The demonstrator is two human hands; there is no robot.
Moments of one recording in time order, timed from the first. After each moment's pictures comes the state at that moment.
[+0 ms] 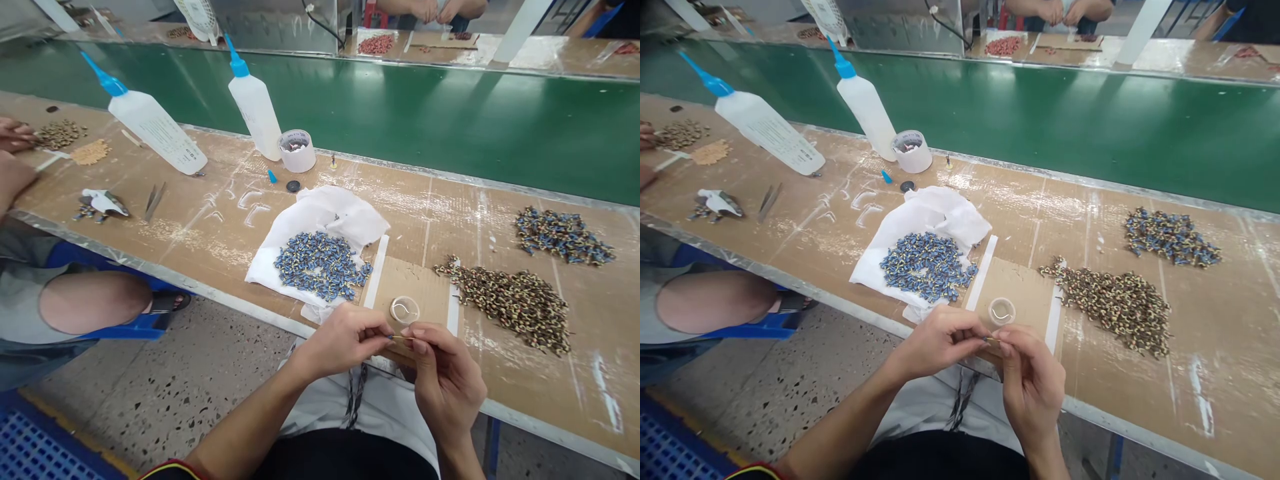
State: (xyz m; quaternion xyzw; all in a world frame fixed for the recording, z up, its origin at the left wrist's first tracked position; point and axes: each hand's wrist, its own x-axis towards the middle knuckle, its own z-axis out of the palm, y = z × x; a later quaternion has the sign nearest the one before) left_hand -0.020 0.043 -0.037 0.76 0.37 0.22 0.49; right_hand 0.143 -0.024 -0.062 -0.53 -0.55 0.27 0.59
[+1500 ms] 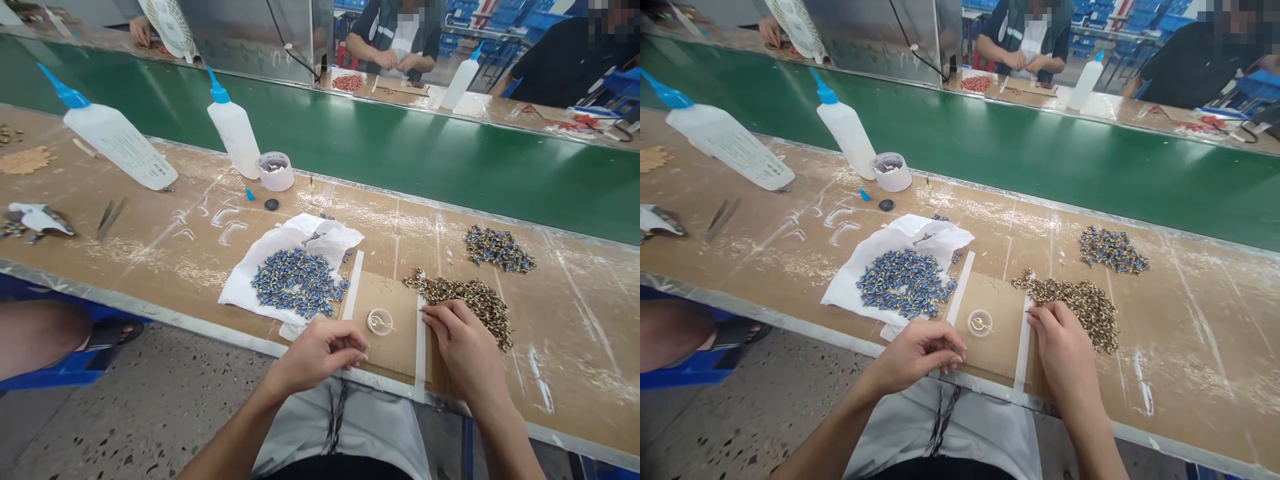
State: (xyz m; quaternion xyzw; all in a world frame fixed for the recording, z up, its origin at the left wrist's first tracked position) left_hand -0.031 0.044 -0.043 0.63 0.37 0.24 0.64; right_hand 0.237 0.020 -0.050 -0.67 -0.71 0.04 0.20
